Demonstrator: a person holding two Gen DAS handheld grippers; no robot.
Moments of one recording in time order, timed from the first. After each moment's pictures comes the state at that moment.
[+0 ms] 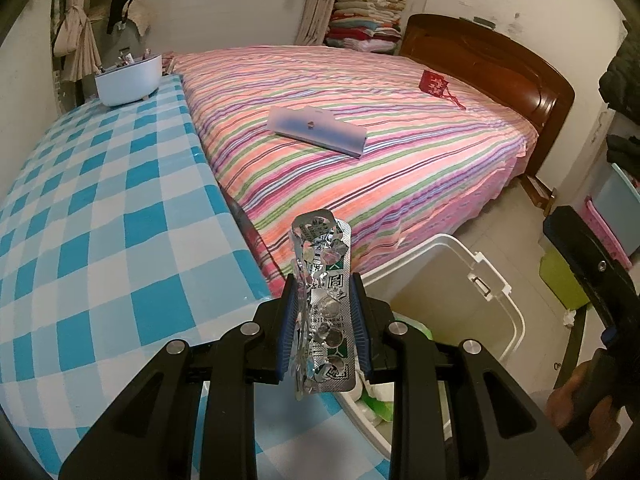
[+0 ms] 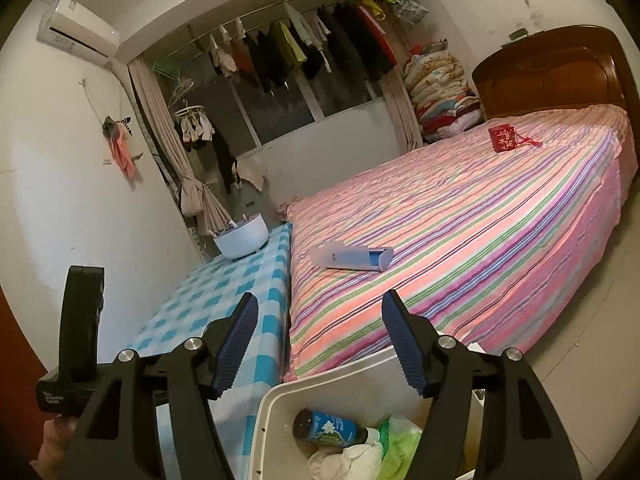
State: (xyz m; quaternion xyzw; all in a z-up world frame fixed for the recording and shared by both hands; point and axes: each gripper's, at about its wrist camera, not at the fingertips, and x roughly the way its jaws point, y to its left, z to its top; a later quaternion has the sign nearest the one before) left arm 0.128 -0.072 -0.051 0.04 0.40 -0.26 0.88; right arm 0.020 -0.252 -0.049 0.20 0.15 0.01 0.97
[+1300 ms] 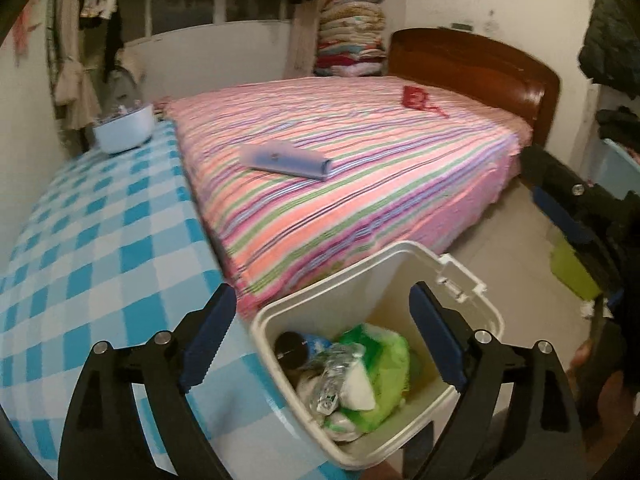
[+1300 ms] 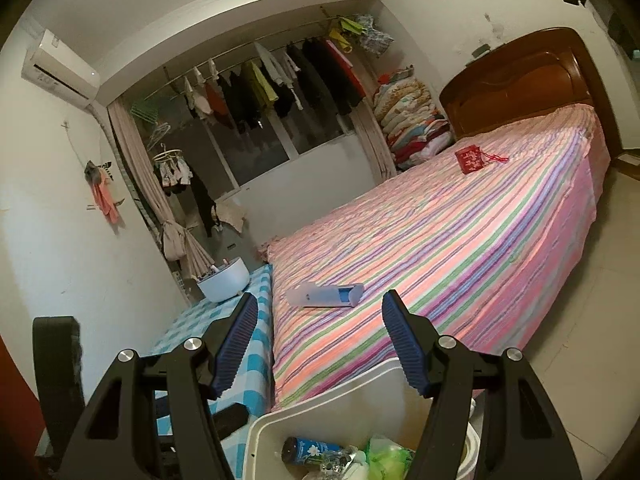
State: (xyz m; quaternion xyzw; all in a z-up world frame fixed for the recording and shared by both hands) left arm 0.073 -0.113 -0.041 0.08 0.33 -0.26 0.90; right arm -0.011 -0.275 -0.038 0.24 0.09 -0.05 0.97
